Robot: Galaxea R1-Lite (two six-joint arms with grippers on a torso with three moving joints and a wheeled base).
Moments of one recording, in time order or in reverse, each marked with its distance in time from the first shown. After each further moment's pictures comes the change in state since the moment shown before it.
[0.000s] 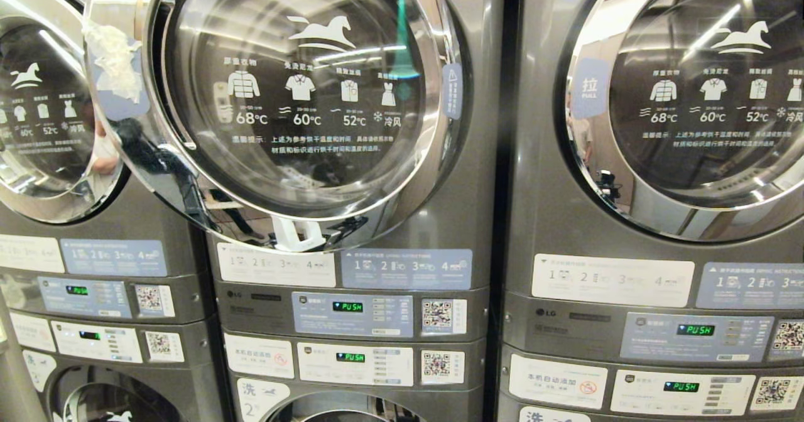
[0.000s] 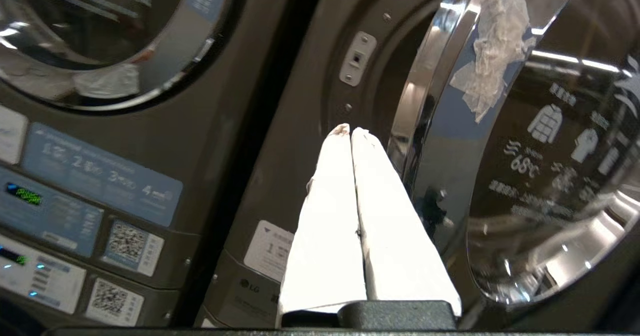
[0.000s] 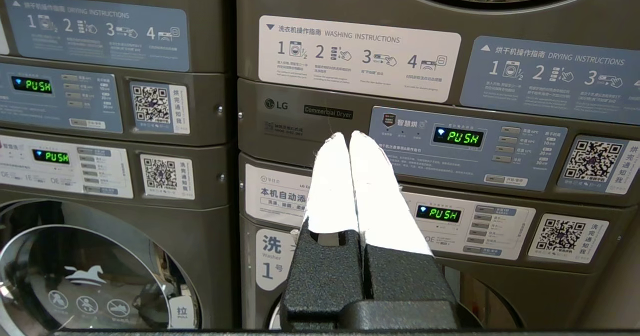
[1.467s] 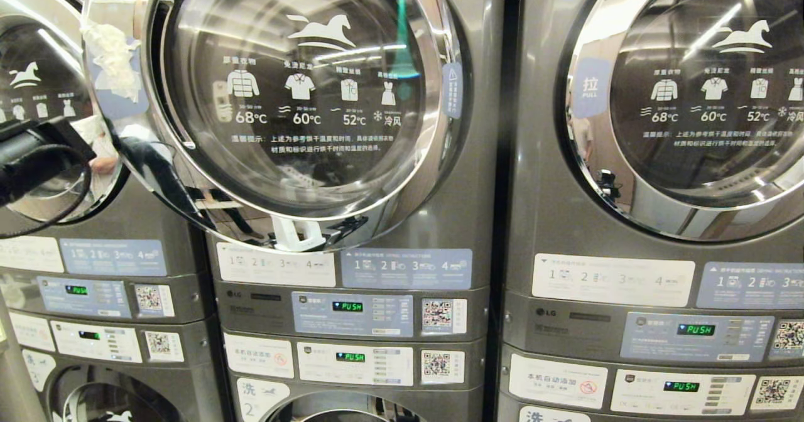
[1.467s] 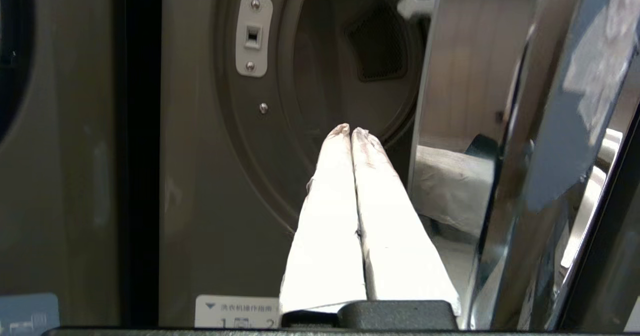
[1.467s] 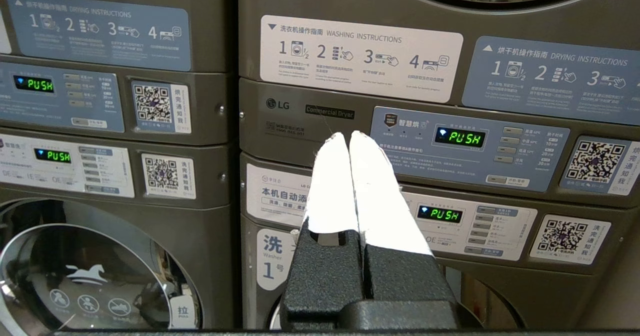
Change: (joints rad) left arm -0.117 0.558 -0.289 -0.309 -0.322 0.086; right arm 0.000 0.000 0.000 -0.001 0.002 0.001
